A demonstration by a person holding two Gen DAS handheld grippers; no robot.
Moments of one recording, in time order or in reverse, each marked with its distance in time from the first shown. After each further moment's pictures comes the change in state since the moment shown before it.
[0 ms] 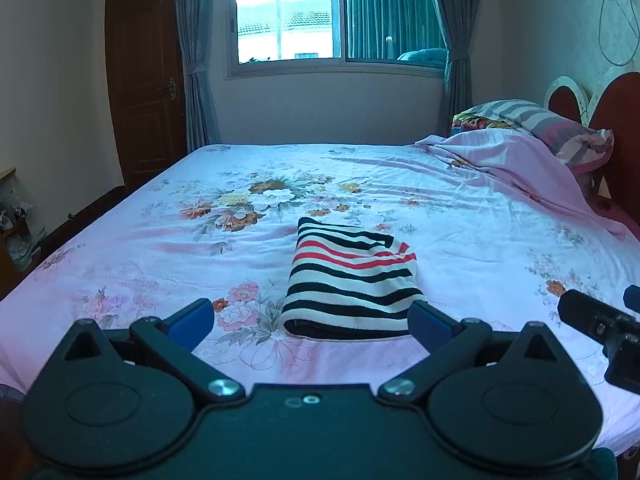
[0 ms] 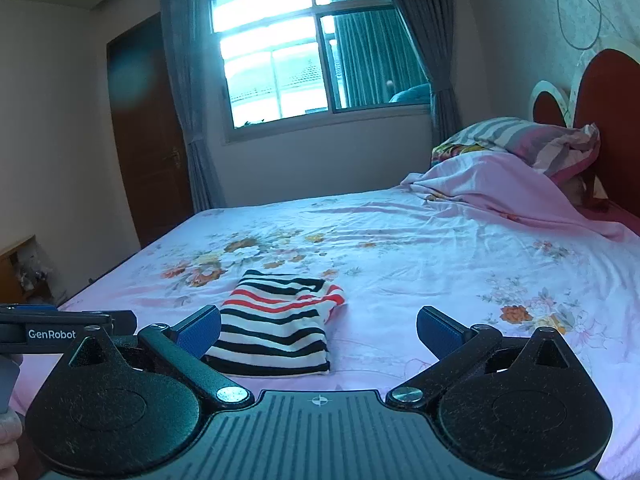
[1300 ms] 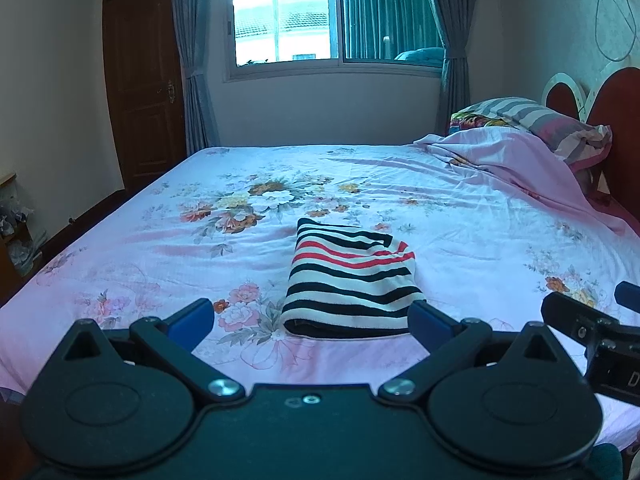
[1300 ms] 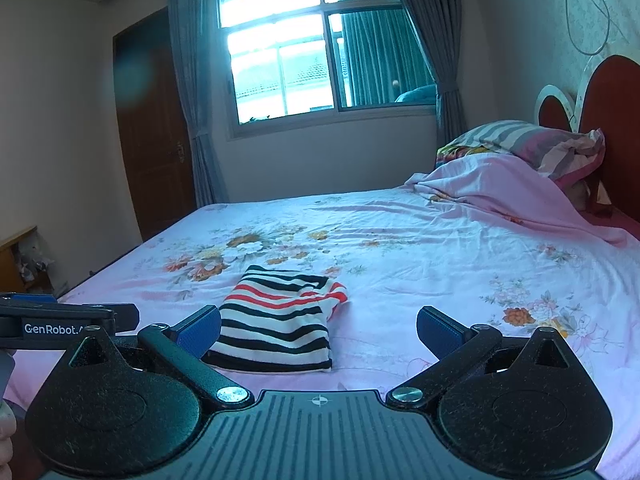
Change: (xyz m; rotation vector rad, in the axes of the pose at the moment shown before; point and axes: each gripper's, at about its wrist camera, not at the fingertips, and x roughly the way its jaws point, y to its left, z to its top) left arm -0.009 0.001 -0.001 0.018 -0.010 0.002; right arm 0.006 -0.002 -0.003 -0.023 0.010 0.011
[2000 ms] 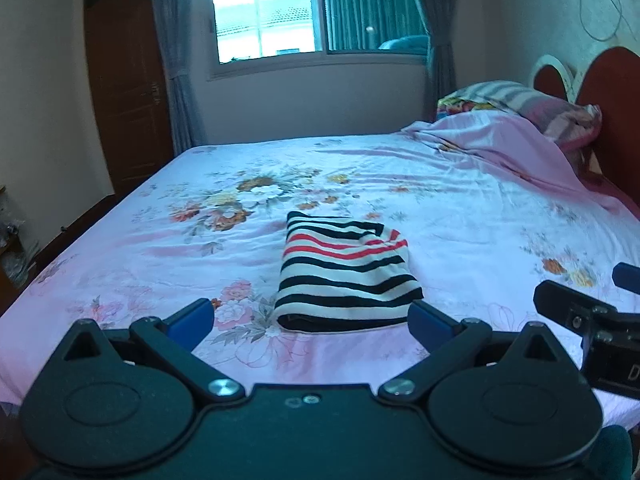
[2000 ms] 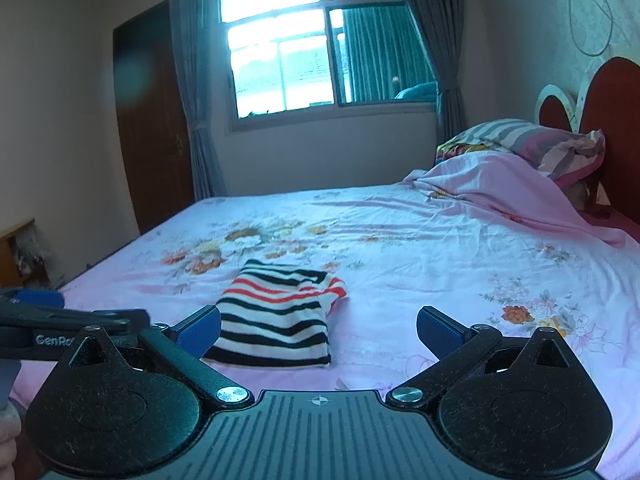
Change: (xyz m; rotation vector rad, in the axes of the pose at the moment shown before) left arm 0.015 -0.001 0.001 0.059 0.024 -0.034; right arm 0.005 0.005 -0.002 -0.020 0.018 -0.010
